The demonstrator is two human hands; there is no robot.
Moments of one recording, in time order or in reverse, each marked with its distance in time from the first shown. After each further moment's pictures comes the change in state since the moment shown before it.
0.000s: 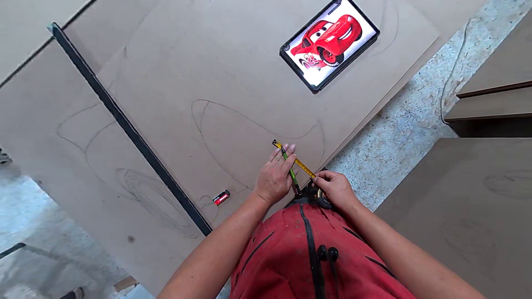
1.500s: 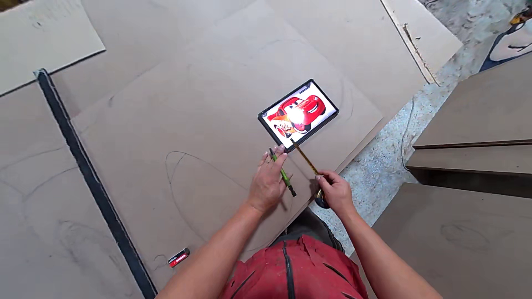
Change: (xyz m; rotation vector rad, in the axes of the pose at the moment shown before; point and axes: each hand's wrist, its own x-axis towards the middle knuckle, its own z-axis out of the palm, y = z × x) left_hand 0.174 0.014 -0.020 -0.138 0.211 -0.131; right_hand 0.084 -0.093 -0.133 -0.173 0.338 -0.314
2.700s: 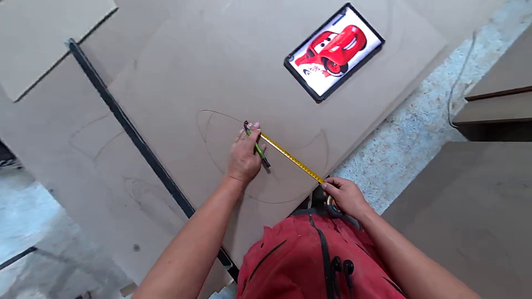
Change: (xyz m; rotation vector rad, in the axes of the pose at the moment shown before) left_hand -0.110 -0.125 -0.078 0.204 -0.102 -0.063; right_hand -0.134 0.036 0.083 0.033 -0.429 0.302
